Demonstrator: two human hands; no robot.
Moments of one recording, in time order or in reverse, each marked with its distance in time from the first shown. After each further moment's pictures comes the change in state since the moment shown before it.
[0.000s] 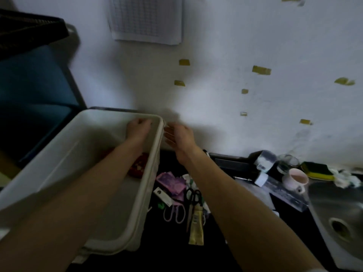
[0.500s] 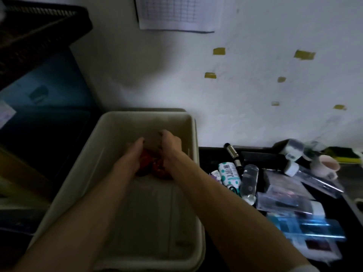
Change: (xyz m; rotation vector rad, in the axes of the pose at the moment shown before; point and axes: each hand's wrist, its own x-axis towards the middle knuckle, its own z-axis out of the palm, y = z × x) left_hand 0.088 -0.075 -0.098 -0.075 -0.076 -0.357; right_hand 0.017 0.080 0.142 0.050 0.151 0.224
